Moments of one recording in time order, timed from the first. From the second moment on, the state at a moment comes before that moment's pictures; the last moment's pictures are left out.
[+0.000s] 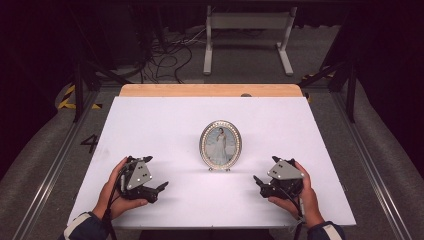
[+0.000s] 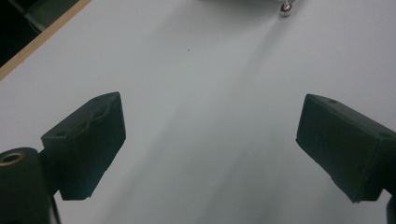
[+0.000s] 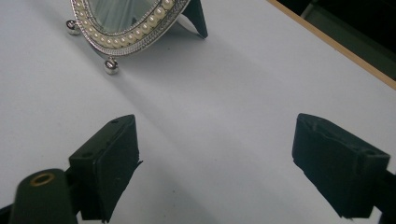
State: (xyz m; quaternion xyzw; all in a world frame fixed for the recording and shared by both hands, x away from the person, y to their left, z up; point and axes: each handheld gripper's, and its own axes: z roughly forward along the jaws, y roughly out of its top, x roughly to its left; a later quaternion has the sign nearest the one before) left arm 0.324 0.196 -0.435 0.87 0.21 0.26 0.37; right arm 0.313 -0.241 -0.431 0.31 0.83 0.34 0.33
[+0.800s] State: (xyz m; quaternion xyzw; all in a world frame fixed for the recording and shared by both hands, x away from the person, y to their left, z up) left arm 0.315 0.235 -0.445 0.86 0.25 0.26 0.36; right arm 0.303 -0.273 -0.437 0.34 0.81 0.33 0.33
